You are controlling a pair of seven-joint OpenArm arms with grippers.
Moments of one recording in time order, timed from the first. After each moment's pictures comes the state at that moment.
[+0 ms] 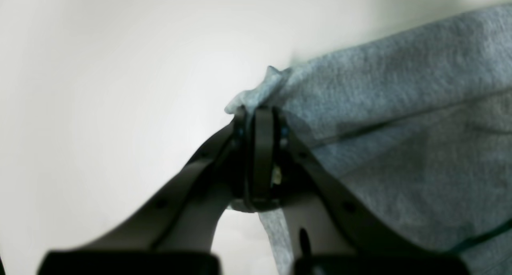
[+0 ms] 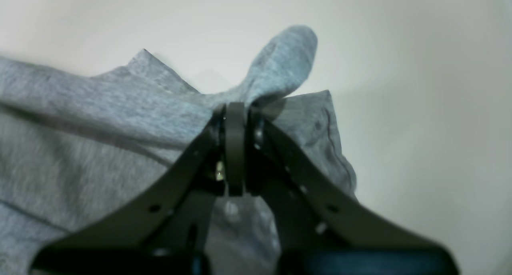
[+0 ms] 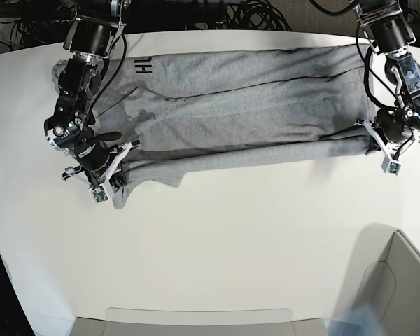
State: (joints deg) left arm -0.9 -23.1 -28.1 80.3 -12.0 -36.7 53.3; right arm 5.7 2.9 16.1 93.0 1.6 38.8 -45.1
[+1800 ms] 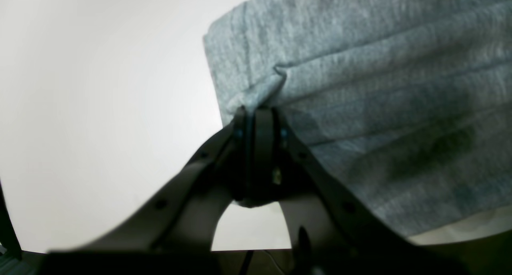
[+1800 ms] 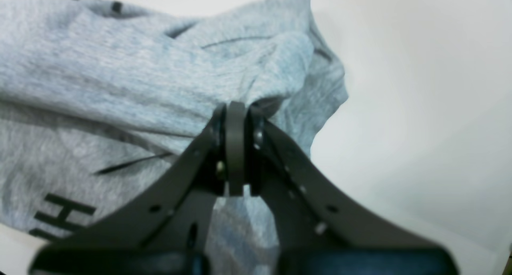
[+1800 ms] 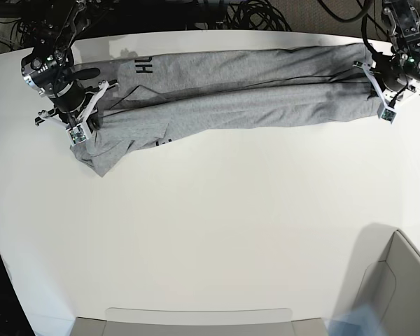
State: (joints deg) left arm 21.8 -21.6 -32.4 100.2 -13.5 -36.9 60.6; right arm -14.2 2.7 25.6 114.1 5.4 44.5 -53.8
